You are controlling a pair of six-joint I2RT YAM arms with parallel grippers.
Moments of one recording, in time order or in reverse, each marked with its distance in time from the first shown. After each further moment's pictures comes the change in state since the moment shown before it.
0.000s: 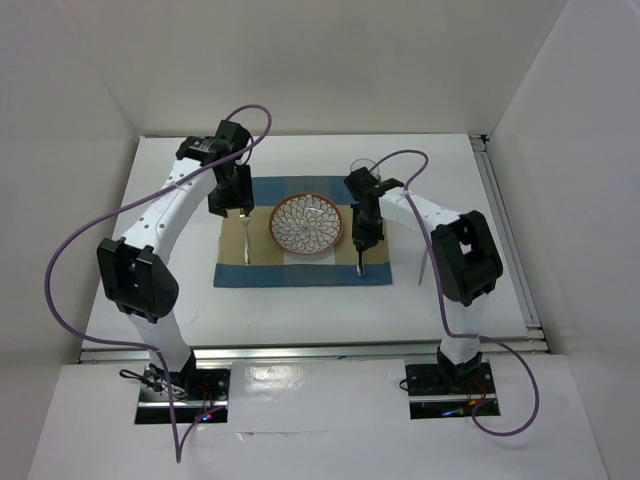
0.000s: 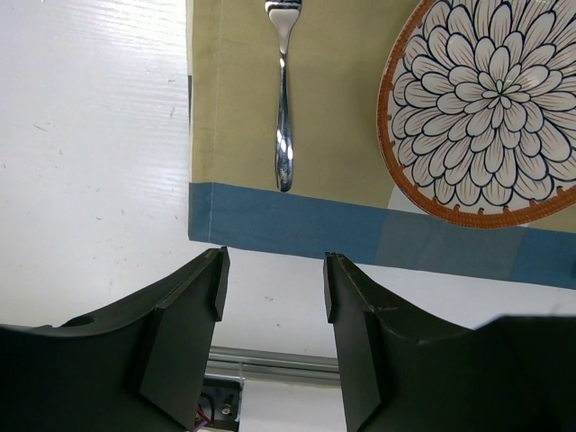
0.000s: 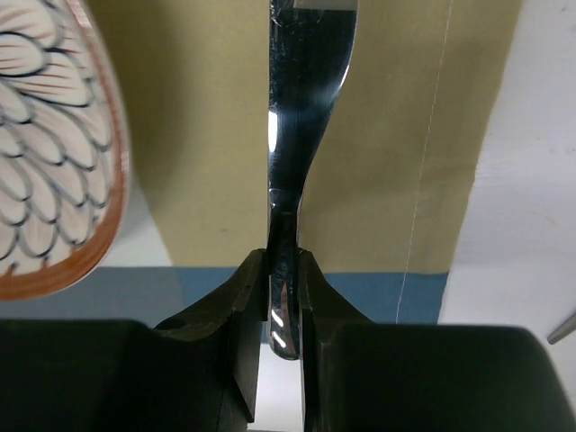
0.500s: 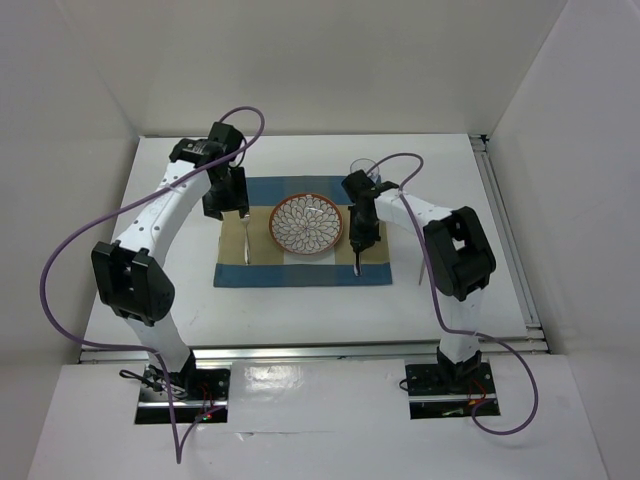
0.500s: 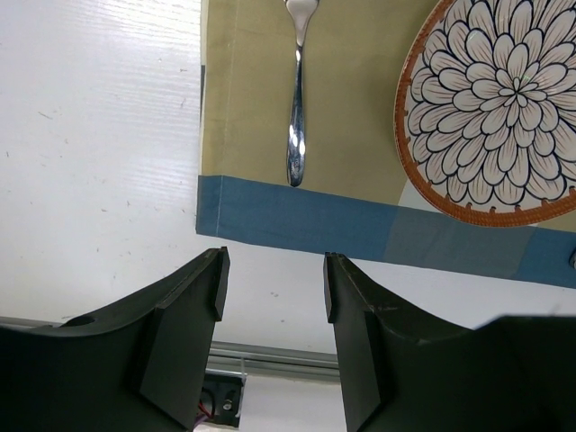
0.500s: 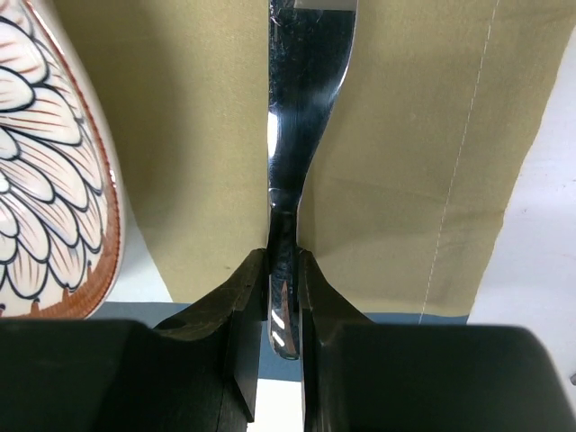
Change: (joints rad) left arm 0.026 -0.034 -0.043 0.008 0.011 0.001; right arm 0.006 0.070 -0.001 0.058 -0.006 -0.003
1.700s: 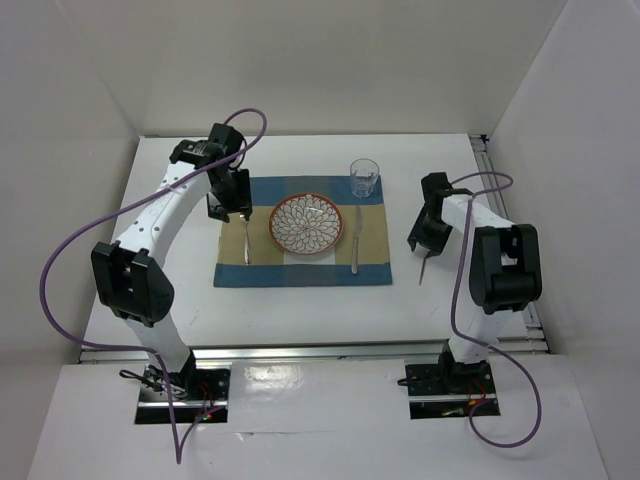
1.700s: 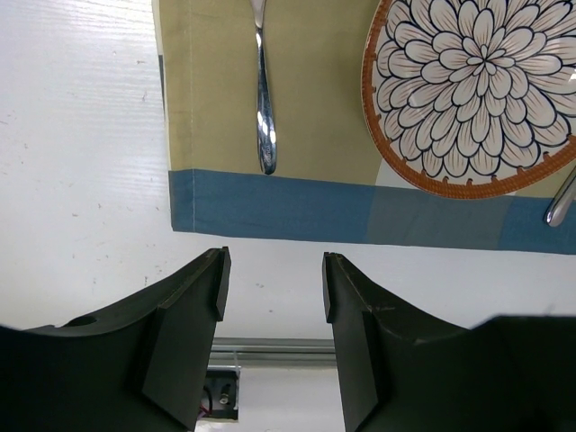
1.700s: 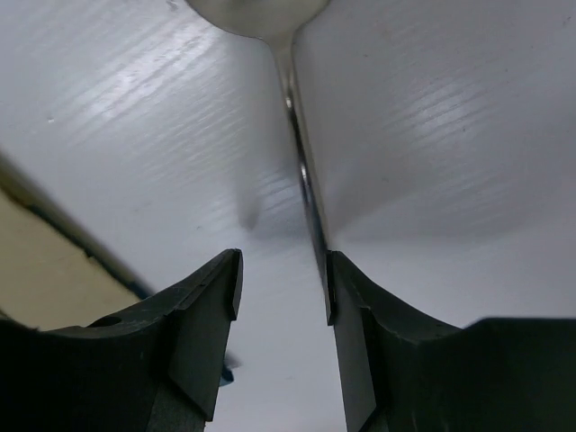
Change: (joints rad) left arm 0.000 -0.006 -0.019 0.017 0.090 0.031; right arm -0.422 -0.220 -0.252 0.008 0.049 0.025
